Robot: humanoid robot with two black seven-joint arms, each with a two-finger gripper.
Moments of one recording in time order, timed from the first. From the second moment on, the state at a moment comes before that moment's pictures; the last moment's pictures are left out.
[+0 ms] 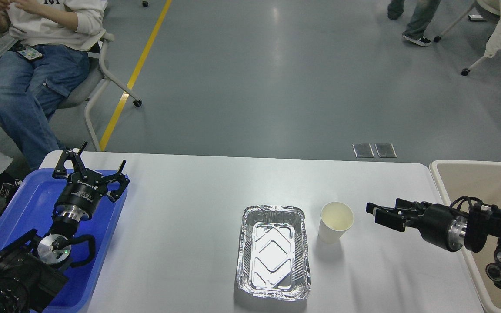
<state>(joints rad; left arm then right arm) -0.56 0.27 -0.94 -0.28 -0.14 -0.79 -0.32 0.68 -0.87 0.22 1.34 -1.53 -0.12 0.19</state>
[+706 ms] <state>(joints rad) -0.56 0.27 -0.94 -0.28 -0.14 -0.79 -0.32 0.94 -0.63 -0.10 1.15 -1.56 -0.14 0.19</state>
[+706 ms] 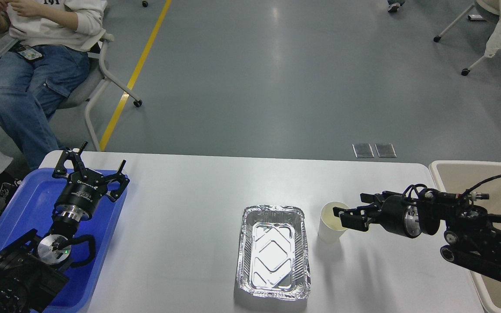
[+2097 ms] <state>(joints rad) -0.56 0.27 -0.94 -0.28 -0.14 -0.79 -0.32 0.90 -0.54 -0.12 1.02 -1.56 -0.15 0.21</state>
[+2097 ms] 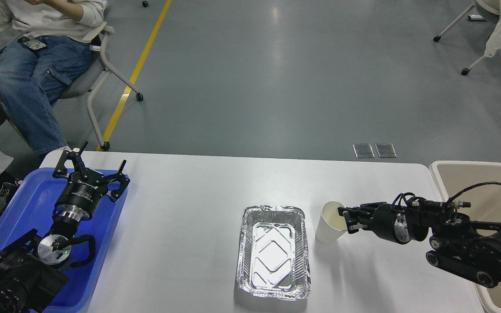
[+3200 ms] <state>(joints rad) -0.56 0.27 -0.94 -0.28 -0.14 -0.79 -0.32 1.19 -0.79 -0.19 1.22 -1.48 -0.06 0.26</state>
